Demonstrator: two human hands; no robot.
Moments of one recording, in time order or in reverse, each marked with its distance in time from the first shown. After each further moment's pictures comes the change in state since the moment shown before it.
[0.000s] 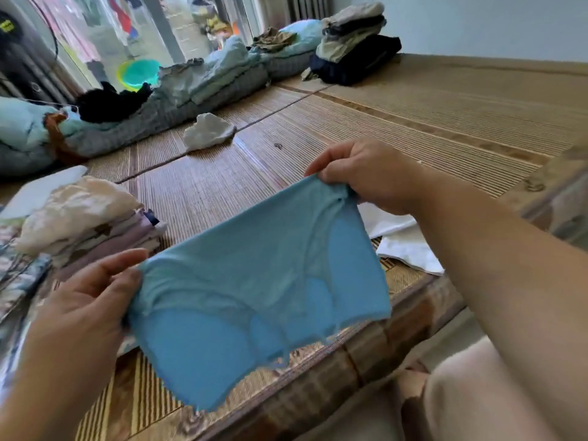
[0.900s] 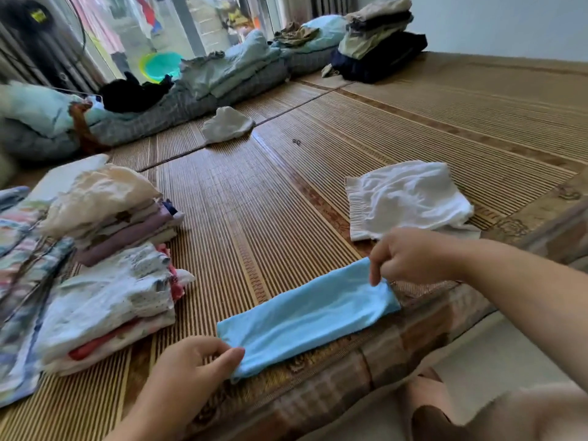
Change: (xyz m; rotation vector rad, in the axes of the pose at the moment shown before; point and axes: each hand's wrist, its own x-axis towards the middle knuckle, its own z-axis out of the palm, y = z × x) left_hand -0.050 -0.056 0.025 0.743 -0.330 -0.122; right_hand -0.038 0.064 0.011 -0.672 -0.371 0.198
